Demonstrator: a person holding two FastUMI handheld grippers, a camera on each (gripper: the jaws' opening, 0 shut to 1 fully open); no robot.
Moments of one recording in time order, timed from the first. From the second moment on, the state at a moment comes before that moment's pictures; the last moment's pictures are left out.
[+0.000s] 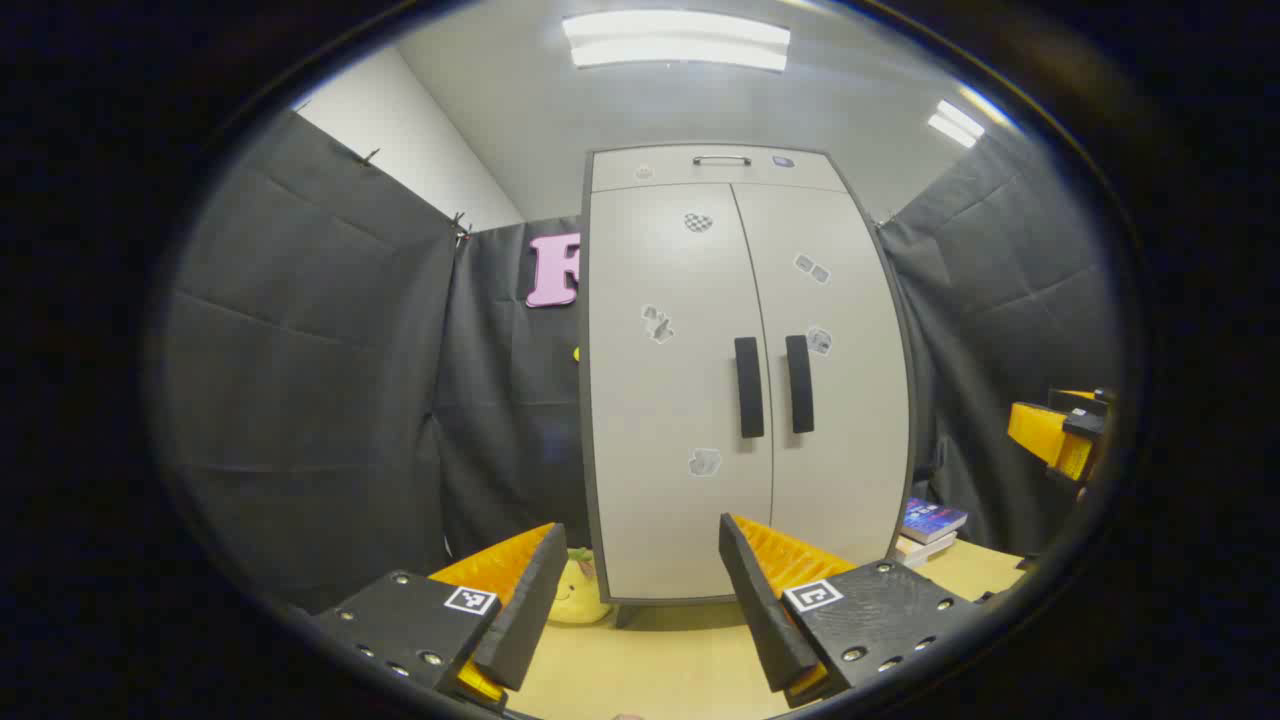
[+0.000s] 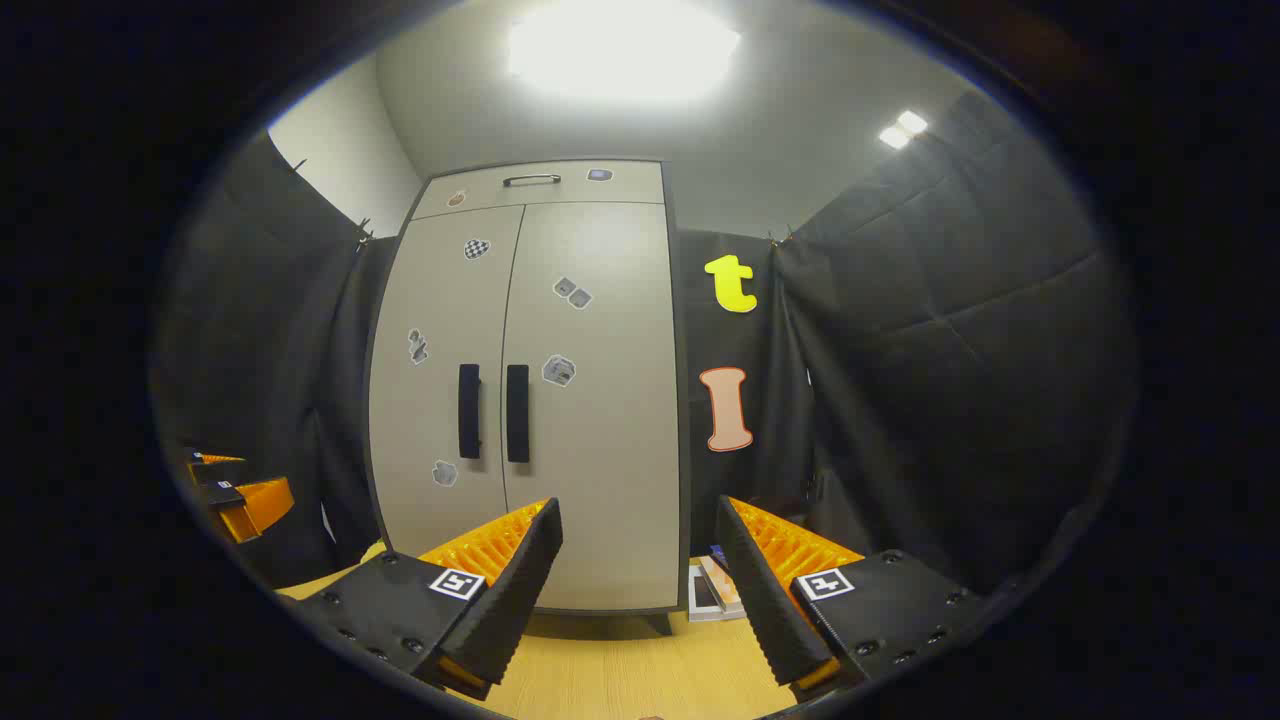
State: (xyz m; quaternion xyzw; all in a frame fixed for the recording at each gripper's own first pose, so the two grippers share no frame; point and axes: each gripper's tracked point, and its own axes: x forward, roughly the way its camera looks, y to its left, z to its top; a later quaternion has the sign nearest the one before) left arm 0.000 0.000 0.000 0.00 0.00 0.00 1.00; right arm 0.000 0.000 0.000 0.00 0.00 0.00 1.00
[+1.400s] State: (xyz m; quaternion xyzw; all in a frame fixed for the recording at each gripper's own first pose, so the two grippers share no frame) left arm -0.006 0.042 -0.013 0.02 0.01 0.05 1.00; right arm 0.089 0.060 -0.002 0.01 0.05 0.06 1.00
